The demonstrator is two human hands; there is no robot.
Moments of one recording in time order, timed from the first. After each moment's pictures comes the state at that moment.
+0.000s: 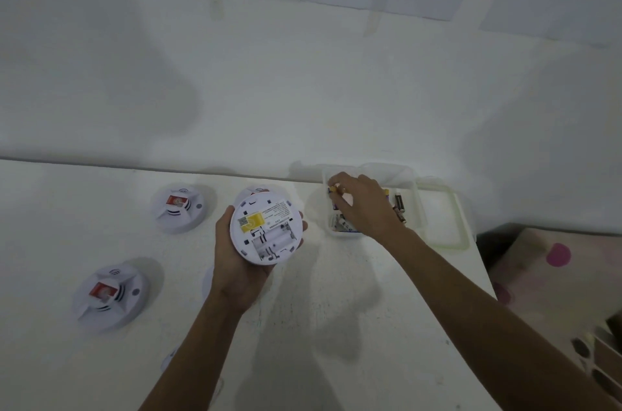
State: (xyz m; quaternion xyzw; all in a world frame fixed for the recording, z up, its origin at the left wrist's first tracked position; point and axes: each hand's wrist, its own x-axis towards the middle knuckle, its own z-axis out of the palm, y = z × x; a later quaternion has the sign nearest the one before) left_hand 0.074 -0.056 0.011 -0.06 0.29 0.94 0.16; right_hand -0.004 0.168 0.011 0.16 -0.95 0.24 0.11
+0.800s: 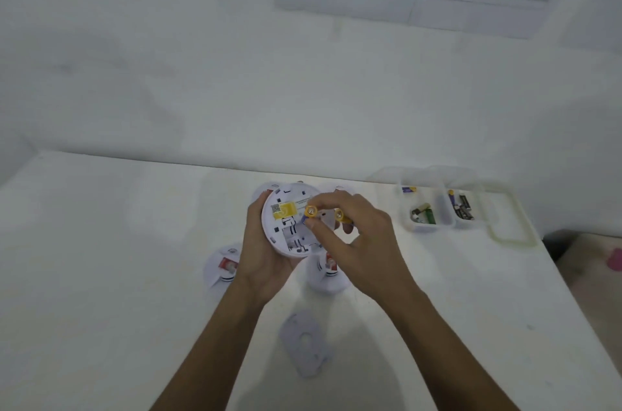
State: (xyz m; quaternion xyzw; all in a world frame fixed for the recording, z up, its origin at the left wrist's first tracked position) left_hand 0.121 -0.189 0.069 -0.04 0.34 0.93 0.16; right_hand 0.141 -0.049 0.101 0.17 -0.85 0.46 0.17
